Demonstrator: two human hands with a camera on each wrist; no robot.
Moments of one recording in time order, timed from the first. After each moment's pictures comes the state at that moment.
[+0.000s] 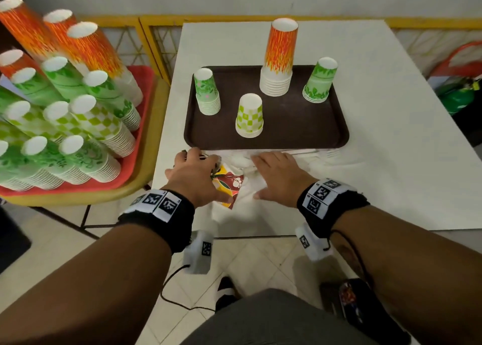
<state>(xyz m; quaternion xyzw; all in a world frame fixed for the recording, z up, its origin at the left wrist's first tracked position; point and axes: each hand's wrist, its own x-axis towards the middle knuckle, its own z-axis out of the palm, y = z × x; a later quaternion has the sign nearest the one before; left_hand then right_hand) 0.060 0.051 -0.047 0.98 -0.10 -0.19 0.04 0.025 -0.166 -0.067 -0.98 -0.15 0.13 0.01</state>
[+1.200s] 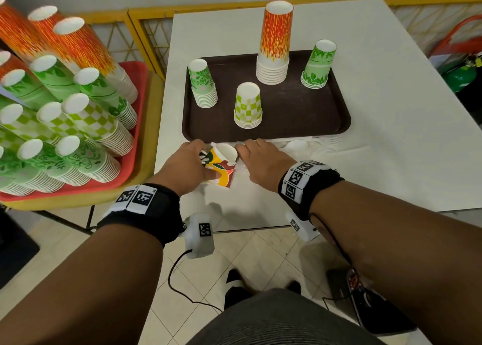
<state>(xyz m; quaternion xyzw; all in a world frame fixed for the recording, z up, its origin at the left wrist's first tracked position) 0.073 0.064 -0.039 0.94 -0.07 -0.21 0.26 0.044 -0.128 -0.065 -0.98 -0.17 0.09 -0.01</state>
